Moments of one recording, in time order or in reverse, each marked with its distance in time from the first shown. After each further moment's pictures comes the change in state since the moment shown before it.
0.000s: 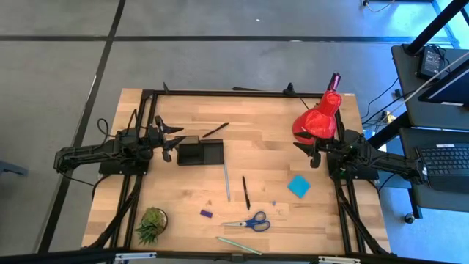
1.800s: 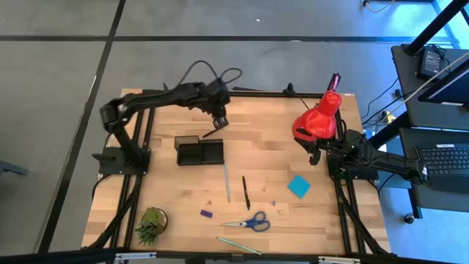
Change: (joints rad) left arm 0.291 1.733 1.369 -0.744 0.084 -0.010; right arm 0.000 0.000 0.000 0.043 0.079 0.025
